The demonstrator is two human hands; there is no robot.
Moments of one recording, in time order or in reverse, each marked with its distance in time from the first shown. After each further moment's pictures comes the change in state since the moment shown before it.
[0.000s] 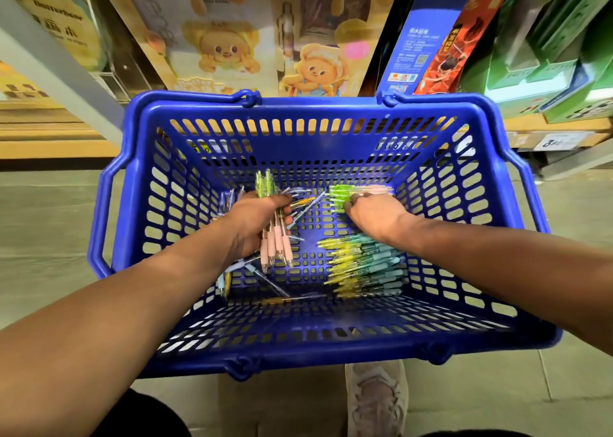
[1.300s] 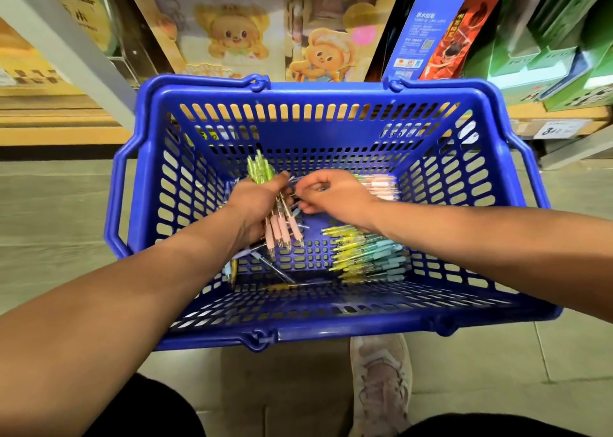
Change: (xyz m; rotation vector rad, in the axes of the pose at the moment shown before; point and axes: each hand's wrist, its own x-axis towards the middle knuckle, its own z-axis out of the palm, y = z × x) left_hand -0.011 -0.002 -0.003 -0.015 0.087 0.118; right_hand -0.011 -0.065 -0.068 1.759 0.174 0.156
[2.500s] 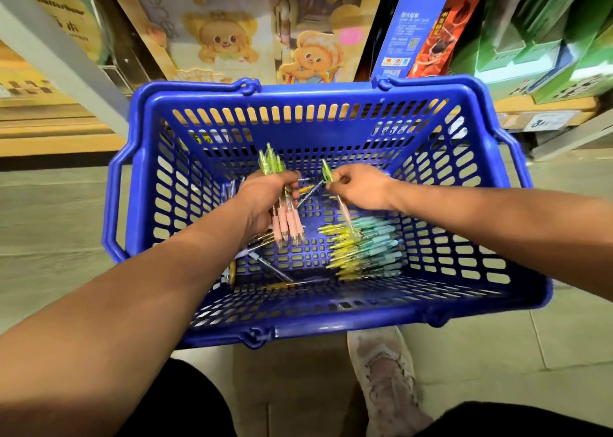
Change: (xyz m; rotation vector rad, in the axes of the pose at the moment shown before) left_hand 0.006 0.011 0.015 -0.003 -0.092 -0.041; right_hand 0.009 0.005 -0.057 -0.719 -0.034 0.036
